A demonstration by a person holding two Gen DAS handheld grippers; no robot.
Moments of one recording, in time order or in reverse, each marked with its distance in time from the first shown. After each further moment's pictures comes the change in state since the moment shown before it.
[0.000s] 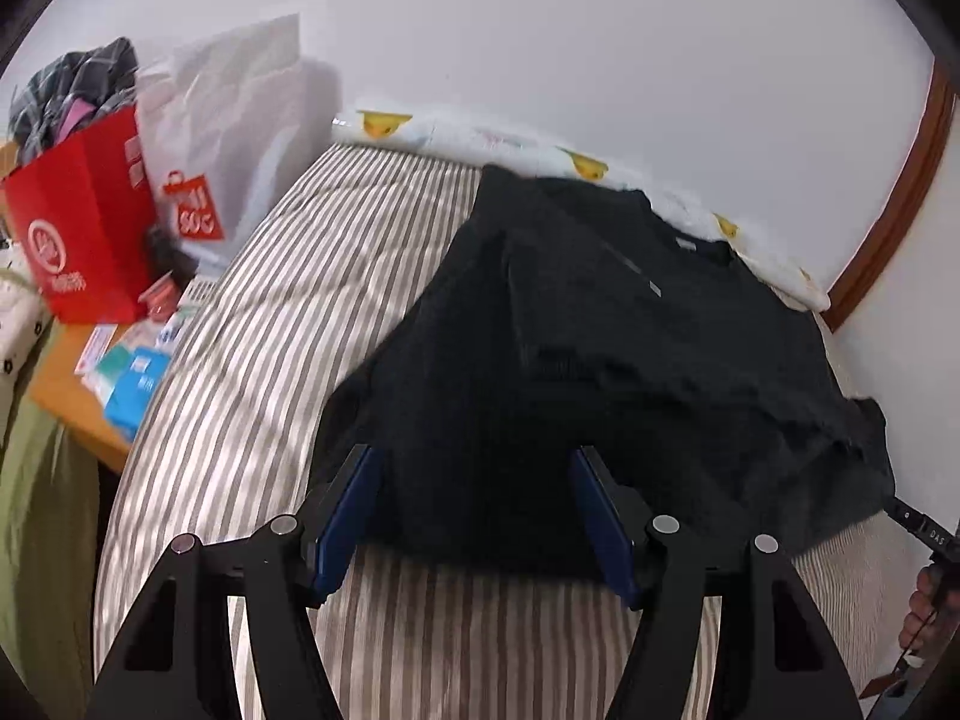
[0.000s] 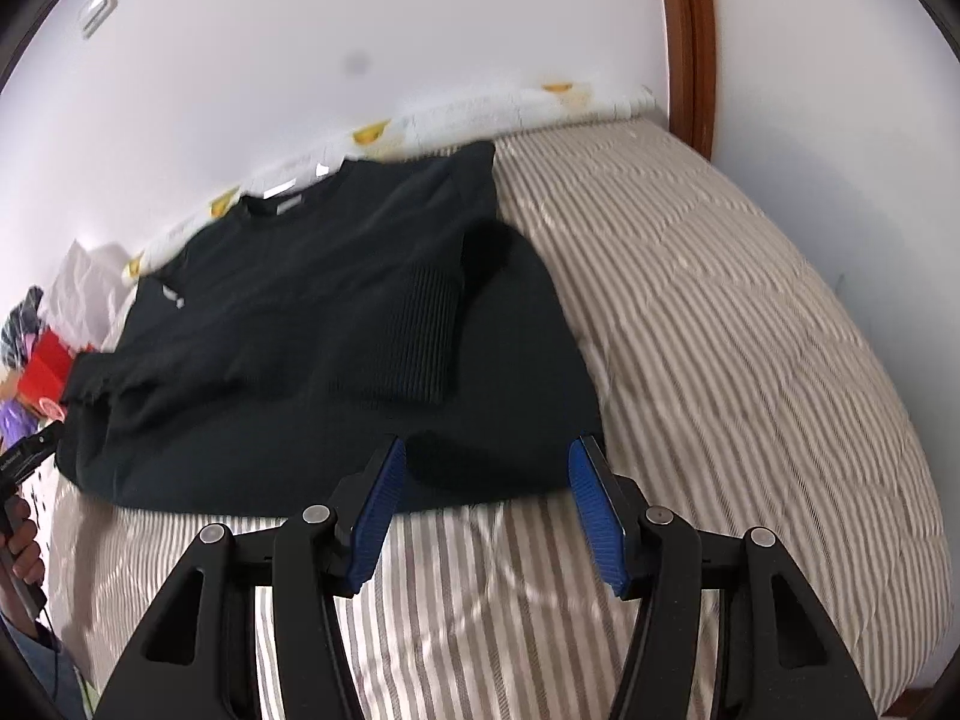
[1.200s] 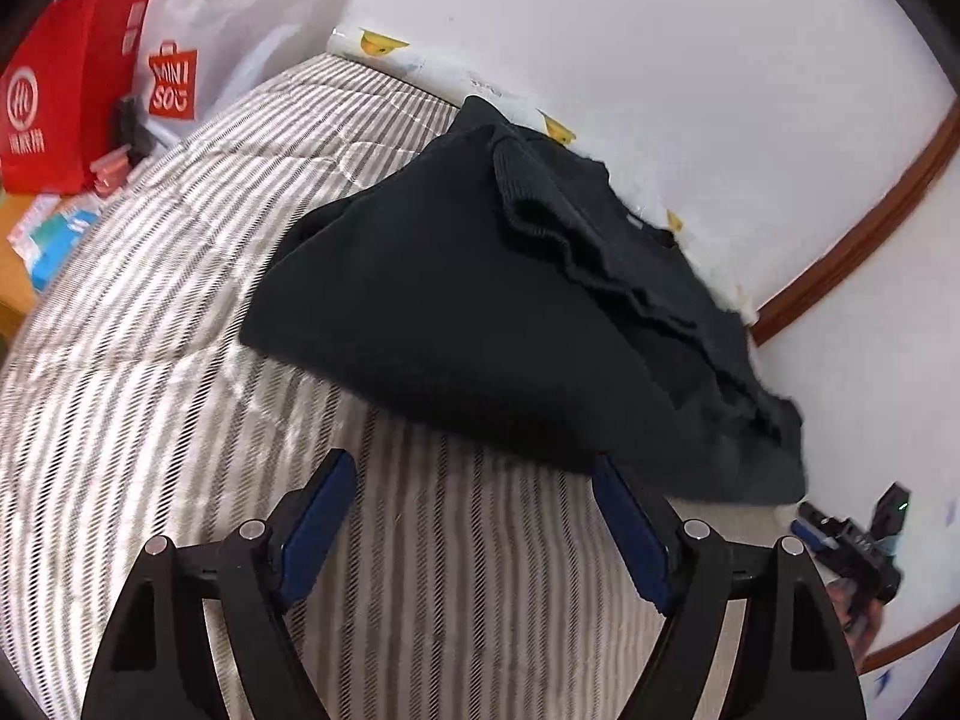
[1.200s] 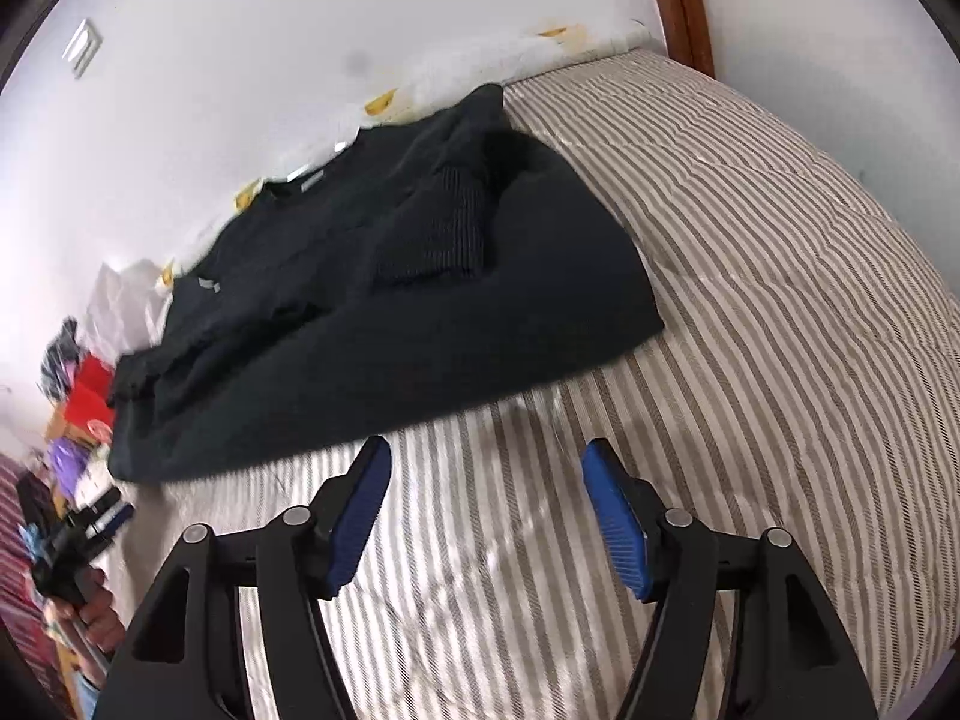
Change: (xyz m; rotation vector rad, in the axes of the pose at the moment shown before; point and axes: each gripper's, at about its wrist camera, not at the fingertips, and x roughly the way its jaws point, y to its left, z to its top) left arm 0.010 0.019 -0.042 -0.188 0.073 -0.266; right arm -0.003 -0.001 -0.023 0.152 0.038 0.120
